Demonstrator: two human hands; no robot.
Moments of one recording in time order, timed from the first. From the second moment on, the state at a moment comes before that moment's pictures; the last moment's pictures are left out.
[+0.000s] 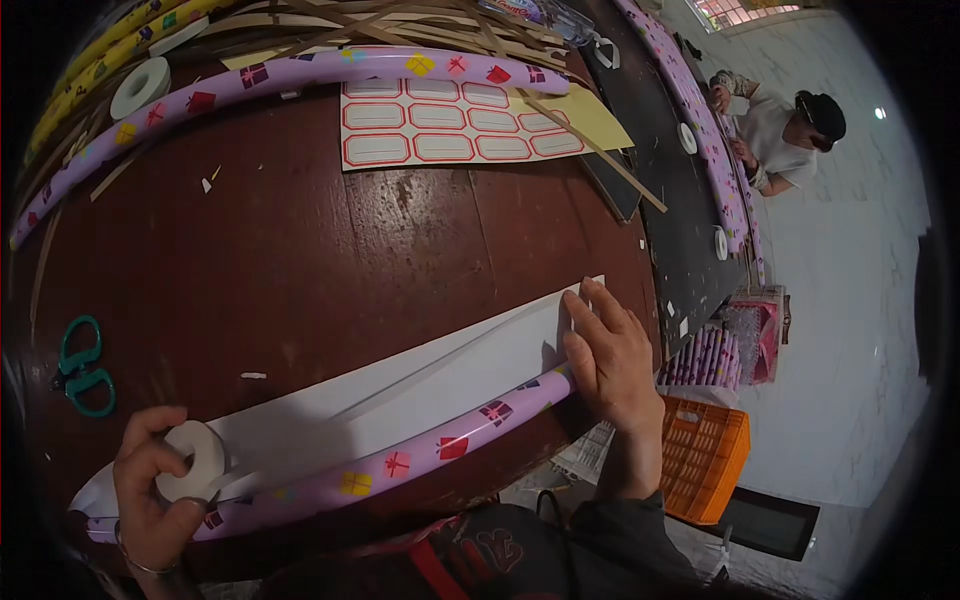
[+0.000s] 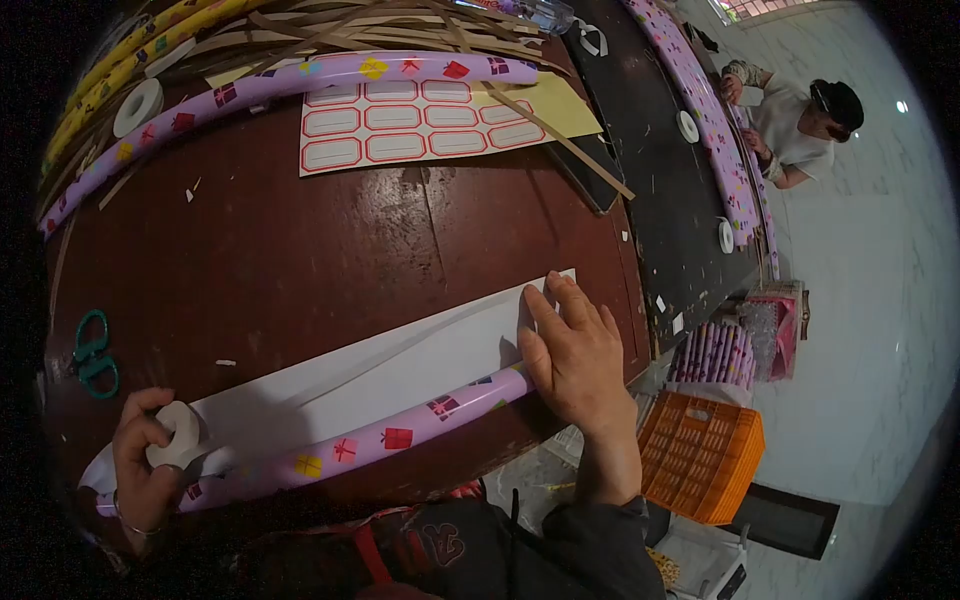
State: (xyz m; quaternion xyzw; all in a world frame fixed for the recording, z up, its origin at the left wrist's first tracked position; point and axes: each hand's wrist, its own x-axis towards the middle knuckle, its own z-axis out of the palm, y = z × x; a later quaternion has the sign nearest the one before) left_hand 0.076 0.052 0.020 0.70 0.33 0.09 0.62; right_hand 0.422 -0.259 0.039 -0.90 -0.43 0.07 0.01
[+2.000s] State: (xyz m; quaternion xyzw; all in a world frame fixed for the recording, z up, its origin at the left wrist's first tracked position) left_hand 0.389 0.086 0.138 0.48 -0.08 0.06 0.87; right_hand 0.422 -0.265 0.018 -0.90 -0.43 0.01 0.09
